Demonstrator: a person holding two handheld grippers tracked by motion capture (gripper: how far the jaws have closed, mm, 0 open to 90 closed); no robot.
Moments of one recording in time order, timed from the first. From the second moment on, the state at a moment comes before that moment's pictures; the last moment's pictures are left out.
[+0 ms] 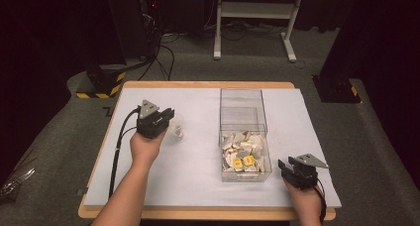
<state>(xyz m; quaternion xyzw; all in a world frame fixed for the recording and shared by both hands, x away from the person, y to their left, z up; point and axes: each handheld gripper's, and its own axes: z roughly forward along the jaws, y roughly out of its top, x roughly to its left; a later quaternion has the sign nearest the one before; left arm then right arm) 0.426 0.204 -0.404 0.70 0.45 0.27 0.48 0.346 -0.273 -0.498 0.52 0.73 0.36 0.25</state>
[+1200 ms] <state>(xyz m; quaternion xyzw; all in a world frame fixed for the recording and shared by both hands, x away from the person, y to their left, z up) 0.377 0.228 -0.431 0.71 0.46 0.25 0.48 0.346 -0.272 -0.499 0.52 0.73 0.36 0.25</state>
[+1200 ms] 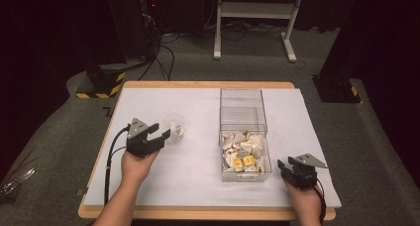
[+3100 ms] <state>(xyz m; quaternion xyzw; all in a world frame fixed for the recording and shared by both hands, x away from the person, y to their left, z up) 0.348 0.265 -0.508 0.78 0.49 0.21 0.33 0.282 -0.258 -0.470 0.48 0.73 0.41 0.25</state>
